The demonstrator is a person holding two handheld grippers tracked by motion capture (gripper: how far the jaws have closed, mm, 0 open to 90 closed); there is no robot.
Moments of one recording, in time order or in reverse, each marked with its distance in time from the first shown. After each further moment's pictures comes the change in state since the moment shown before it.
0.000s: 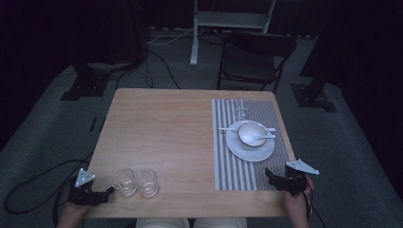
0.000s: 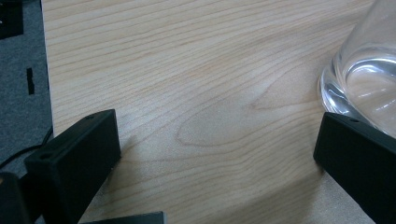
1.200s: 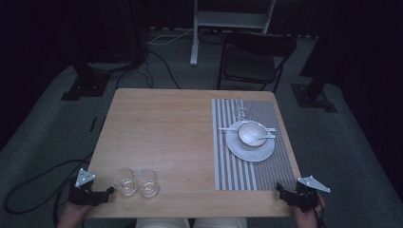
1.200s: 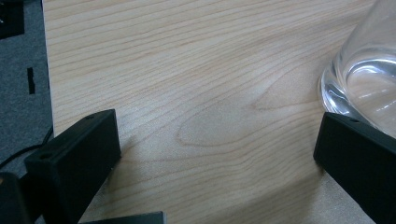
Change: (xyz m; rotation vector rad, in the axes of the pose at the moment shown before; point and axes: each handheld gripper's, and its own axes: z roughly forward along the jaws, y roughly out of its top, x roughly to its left) left arm 0.000 0.000 0.000 0.000 0.004 -0.003; right arm -0.028 -0.053 -0.013 0.047 -0.065 0.032
